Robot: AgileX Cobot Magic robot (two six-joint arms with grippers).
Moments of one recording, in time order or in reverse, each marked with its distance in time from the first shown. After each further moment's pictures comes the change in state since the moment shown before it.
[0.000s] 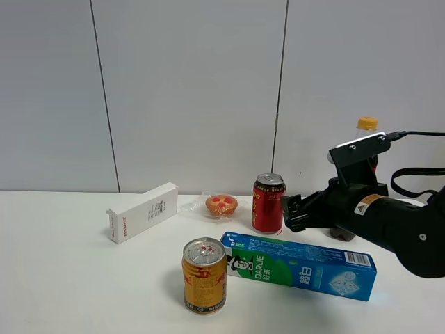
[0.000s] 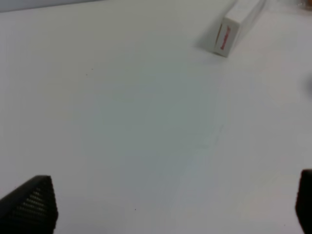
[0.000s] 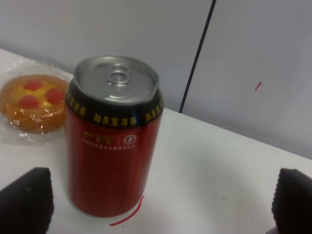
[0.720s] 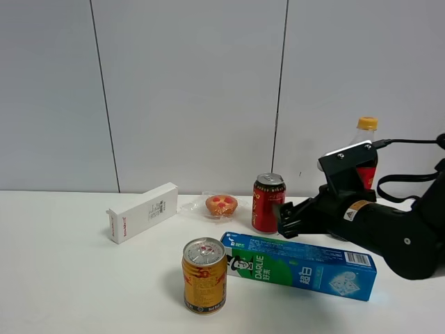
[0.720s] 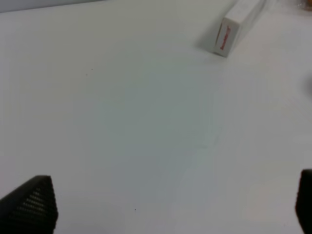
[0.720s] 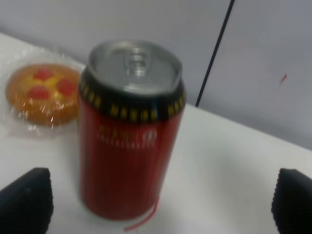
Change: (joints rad) left arm 0.000 0.000 0.000 0.000 0.000 0.000; right arm 0.000 0.072 -0.073 -0.034 0.022 0.008
